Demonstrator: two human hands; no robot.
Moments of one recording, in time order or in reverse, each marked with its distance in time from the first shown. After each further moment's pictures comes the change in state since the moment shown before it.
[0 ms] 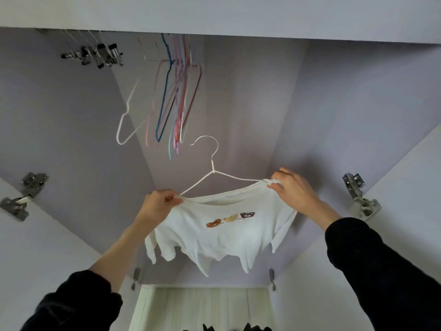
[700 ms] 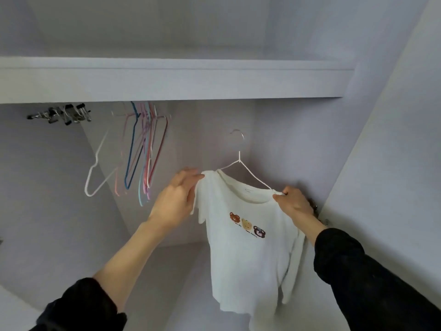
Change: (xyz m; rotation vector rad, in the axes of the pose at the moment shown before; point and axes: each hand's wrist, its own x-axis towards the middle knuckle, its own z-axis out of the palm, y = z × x) left_hand 0.020 0.135 -0.009 0.149 0.239 0.792; right_hand -0.015 0.039 -0.055 0.450 0.179 0.729
